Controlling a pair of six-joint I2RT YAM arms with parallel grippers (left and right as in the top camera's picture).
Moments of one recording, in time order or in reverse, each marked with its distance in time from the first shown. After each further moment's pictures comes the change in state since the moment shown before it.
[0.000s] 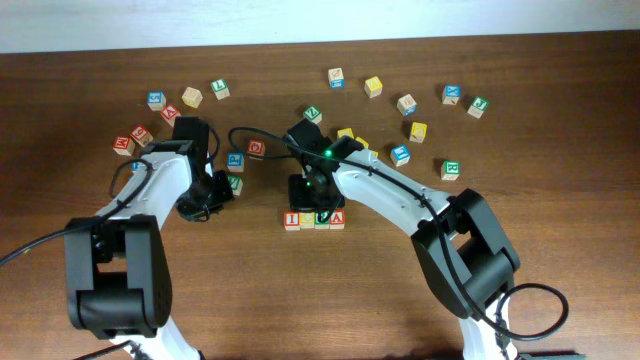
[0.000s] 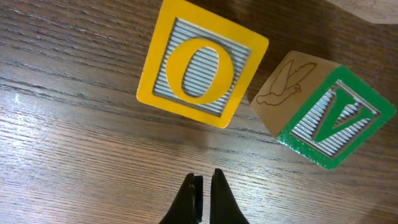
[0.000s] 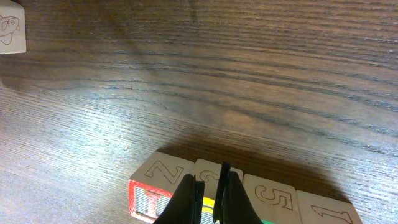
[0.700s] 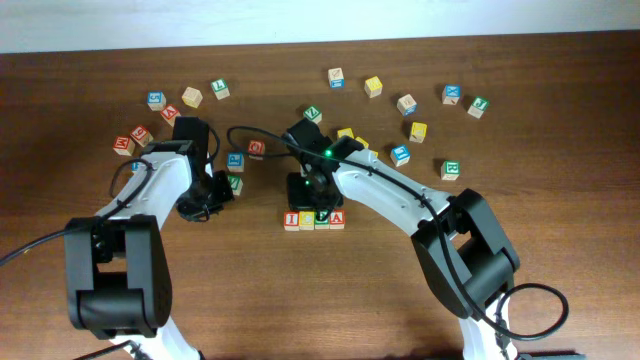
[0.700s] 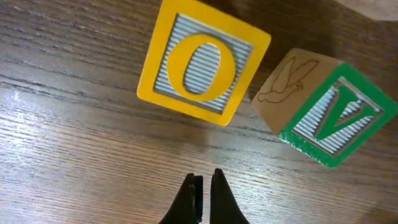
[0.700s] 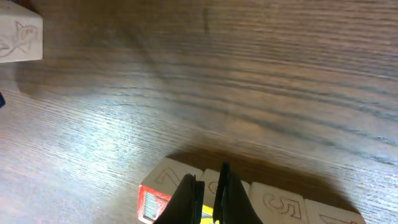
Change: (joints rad) left arm 0.000 0.000 0.000 -0.006 0.000 0.000; right arm -0.003 0.000 0.000 0.027 -0.008 -0.002
